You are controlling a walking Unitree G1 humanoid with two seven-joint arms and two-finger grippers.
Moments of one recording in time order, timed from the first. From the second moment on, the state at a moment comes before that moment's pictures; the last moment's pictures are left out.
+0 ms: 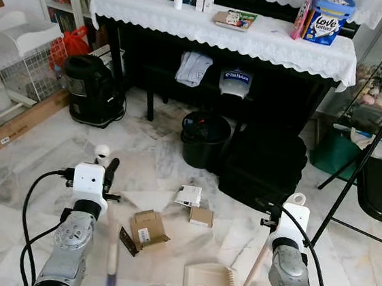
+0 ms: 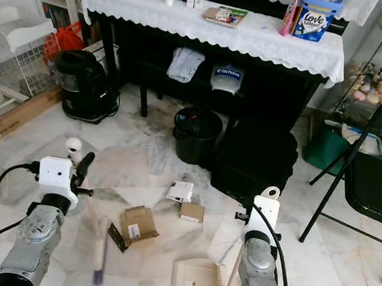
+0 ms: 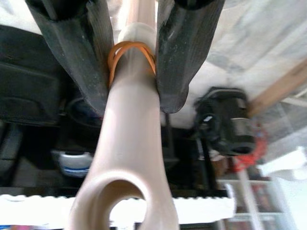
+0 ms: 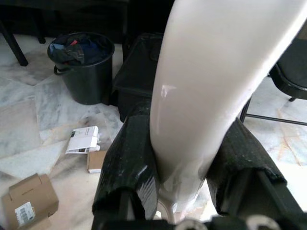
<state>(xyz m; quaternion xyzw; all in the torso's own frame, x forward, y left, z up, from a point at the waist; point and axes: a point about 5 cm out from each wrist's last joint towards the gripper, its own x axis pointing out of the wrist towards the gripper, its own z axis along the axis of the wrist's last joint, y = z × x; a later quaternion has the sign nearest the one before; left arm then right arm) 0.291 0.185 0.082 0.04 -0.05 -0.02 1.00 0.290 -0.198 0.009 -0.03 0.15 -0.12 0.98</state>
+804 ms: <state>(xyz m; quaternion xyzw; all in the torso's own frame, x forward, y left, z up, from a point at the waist) 0.288 0.177 0.072 -0.03 0.03 -0.15 0.99 0.290 -0.196 0.009 -0.03 0.15 -0.12 0.98</state>
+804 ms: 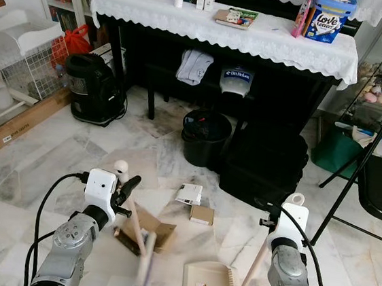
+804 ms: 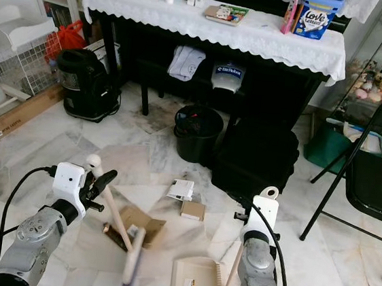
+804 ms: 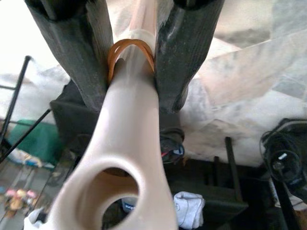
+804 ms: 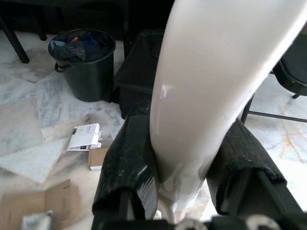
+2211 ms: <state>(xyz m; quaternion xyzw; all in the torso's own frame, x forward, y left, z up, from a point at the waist) 0.299 0.200 0.119 -0.01 -0.08 0.00 1.00 0.292 -0.194 0.012 -0.01 0.13 -0.11 0.98</state>
